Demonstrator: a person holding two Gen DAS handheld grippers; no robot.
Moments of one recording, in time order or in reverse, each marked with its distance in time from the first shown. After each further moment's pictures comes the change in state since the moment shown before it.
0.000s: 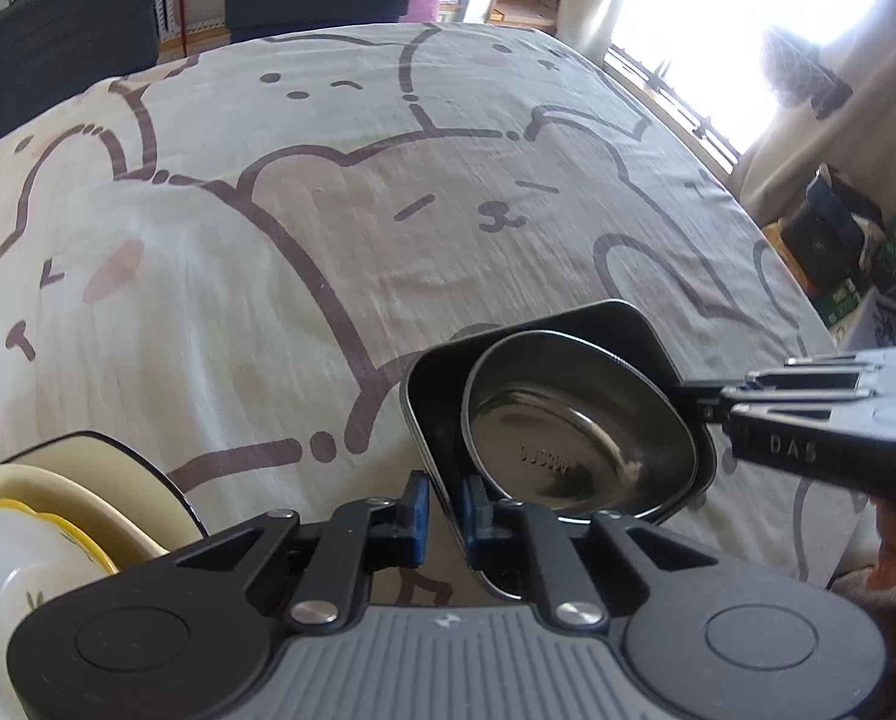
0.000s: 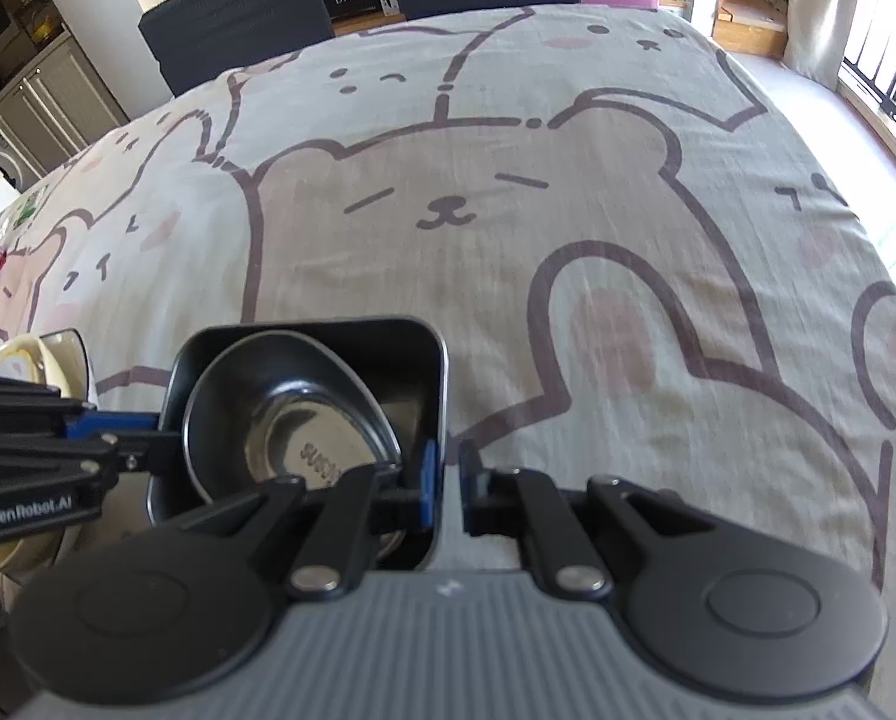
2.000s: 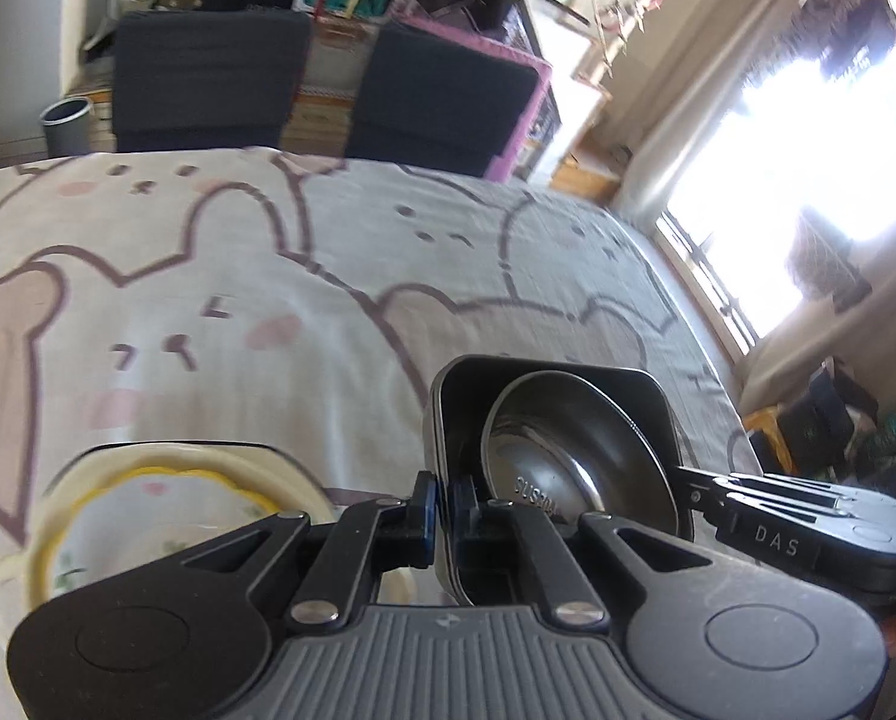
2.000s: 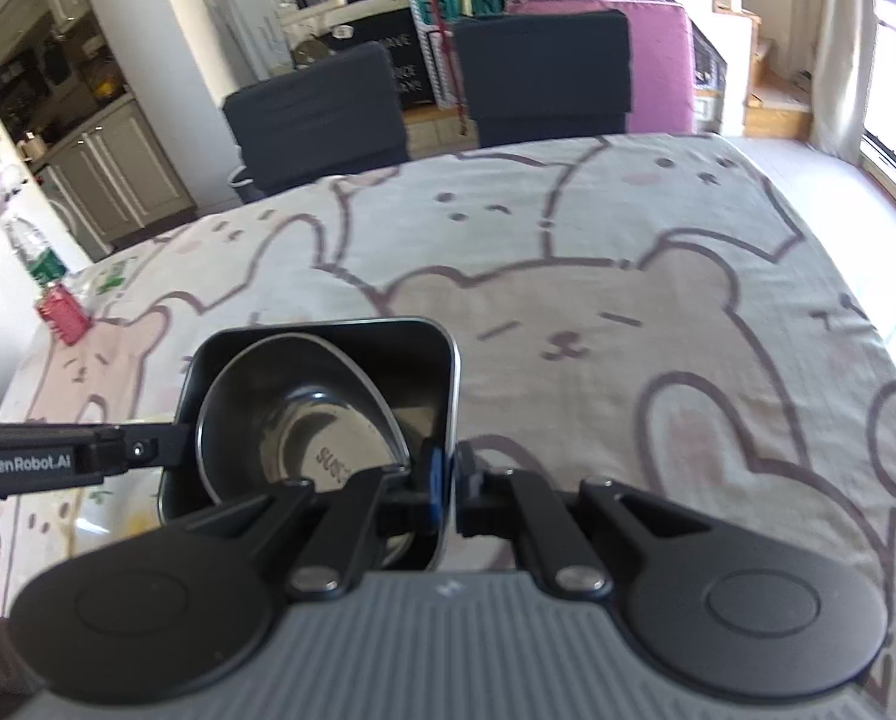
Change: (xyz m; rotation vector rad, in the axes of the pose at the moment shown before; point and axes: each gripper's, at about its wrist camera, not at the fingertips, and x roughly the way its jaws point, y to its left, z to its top) left arm -0.120 0.052 -0.019 -0.270 -0.258 -0.004; right arm -0.075 0.069 0.011 -0.043 -0.210 0.098
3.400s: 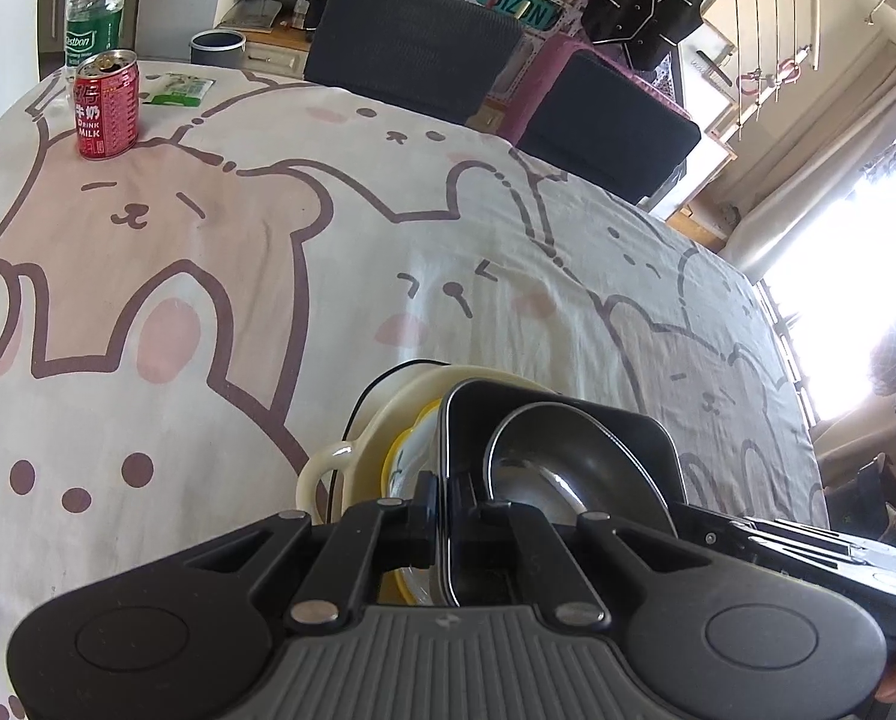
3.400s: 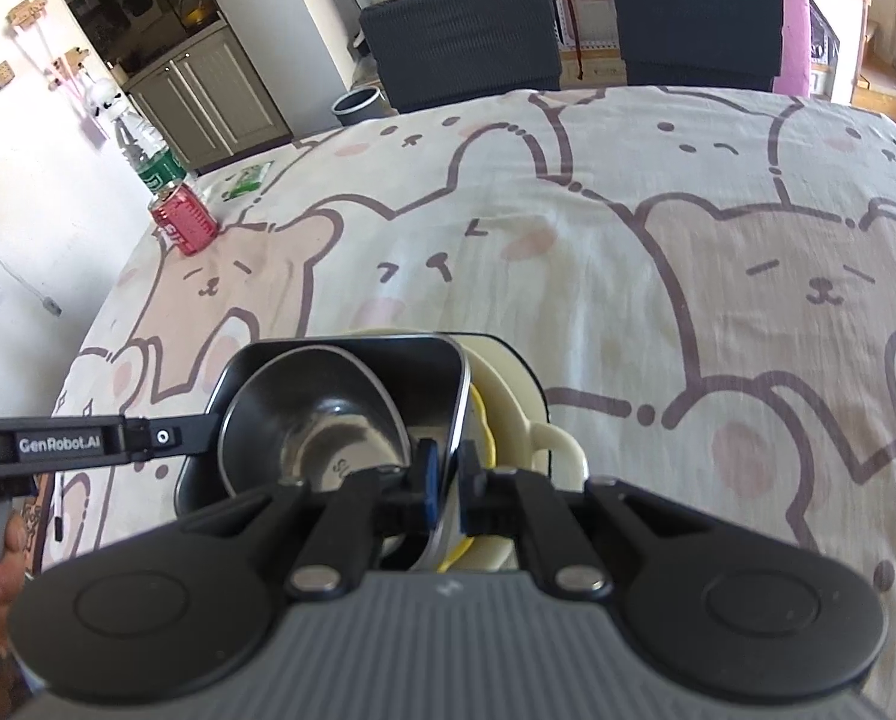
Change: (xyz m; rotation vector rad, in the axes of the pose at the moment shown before) left arm -0.063 0.145 -0.041 -0.227 0.004 0.114; right arm 0.044 0.157 -0.027 -0.076 0.133 0.140
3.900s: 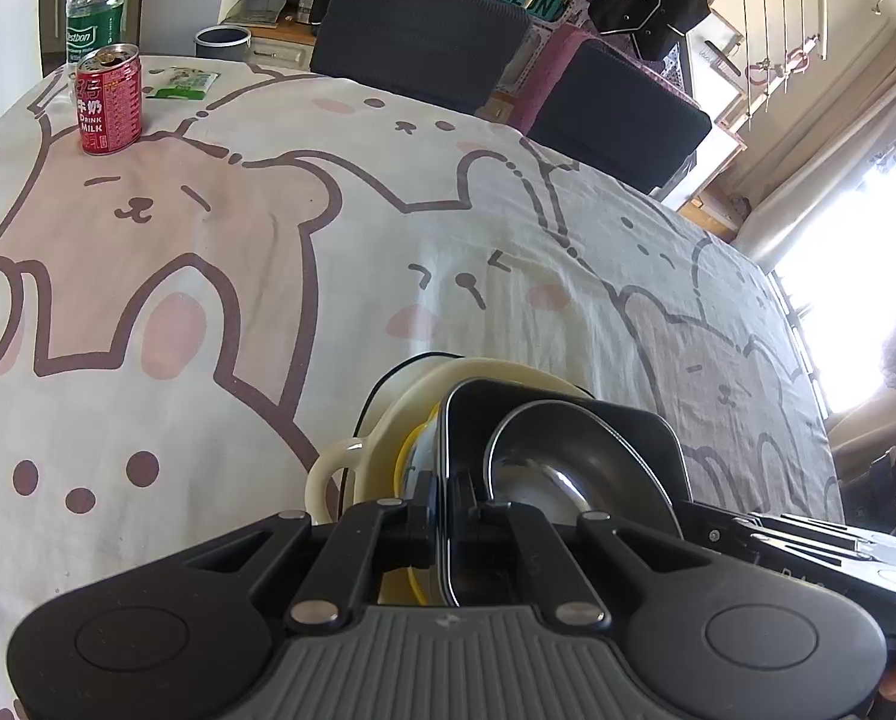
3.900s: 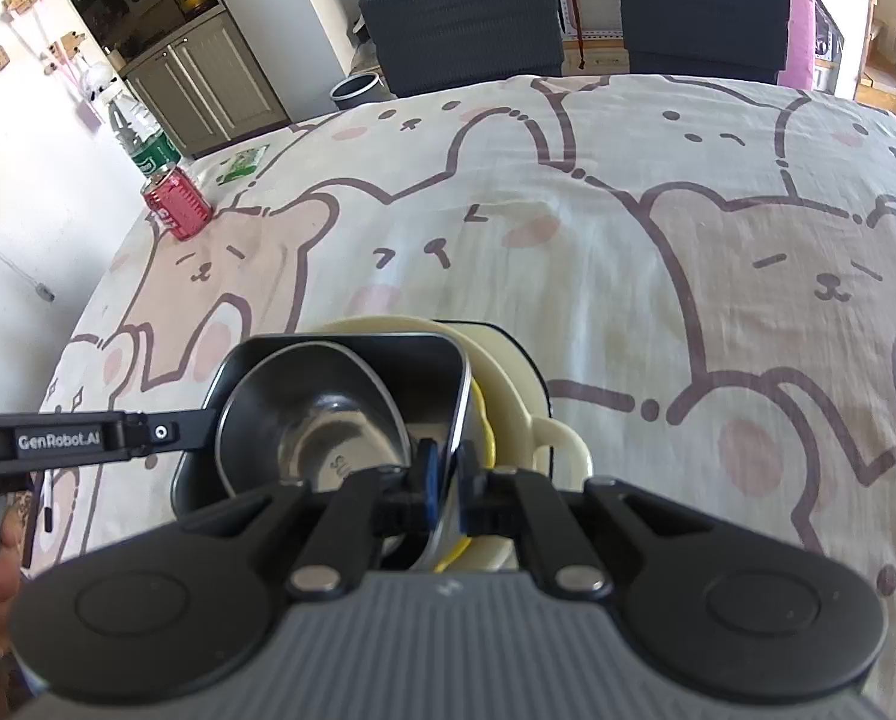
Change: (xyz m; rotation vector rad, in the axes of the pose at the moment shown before) left arm 0.007 0.000 -0.001 0.010 0.016 0.026; right arm 0.010 0.004 0.003 -0.010 0.027 -0.012
